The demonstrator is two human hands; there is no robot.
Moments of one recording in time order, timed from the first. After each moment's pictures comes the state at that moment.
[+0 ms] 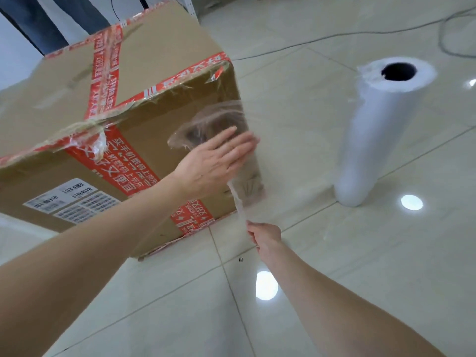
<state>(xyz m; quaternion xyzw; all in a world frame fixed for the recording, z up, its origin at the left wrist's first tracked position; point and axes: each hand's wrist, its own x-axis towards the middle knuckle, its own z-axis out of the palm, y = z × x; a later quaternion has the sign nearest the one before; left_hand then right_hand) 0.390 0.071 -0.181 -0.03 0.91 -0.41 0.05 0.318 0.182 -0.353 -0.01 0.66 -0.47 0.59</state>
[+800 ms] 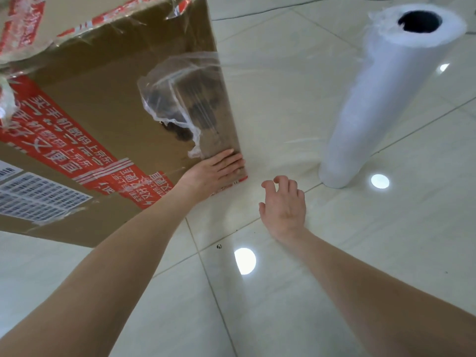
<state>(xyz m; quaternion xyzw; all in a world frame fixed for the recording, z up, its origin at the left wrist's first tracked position) 0.374 0.050 -0.316 -0.02 0.84 -0.49 0.25 0.248 0.204 -0.377 -0.50 0.85 -0.12 0.07</state>
